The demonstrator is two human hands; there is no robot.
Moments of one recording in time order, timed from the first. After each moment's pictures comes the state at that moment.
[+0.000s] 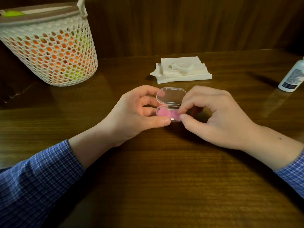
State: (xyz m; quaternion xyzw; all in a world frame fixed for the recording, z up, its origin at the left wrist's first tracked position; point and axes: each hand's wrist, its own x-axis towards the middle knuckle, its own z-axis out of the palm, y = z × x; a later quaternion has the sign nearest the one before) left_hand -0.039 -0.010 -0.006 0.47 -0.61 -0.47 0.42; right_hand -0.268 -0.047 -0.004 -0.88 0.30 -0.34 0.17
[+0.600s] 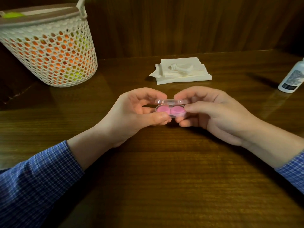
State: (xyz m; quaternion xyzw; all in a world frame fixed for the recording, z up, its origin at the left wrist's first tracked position) left_hand -0.034 -0.013 -0.009 0.40 -0.60 -0.52 0.46; right_hand -0.266 -0.052 0.003 -0.58 0.32 -0.34 0.66
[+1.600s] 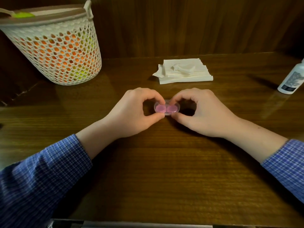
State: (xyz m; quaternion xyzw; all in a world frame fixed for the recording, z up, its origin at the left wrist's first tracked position) left_hand -0.028 -0.022 -0.005 0.53 -0.79 -0.10 0.28; right_hand -0.248 -0.070 -0.010 -0.87 0.37 -0.25 0.21
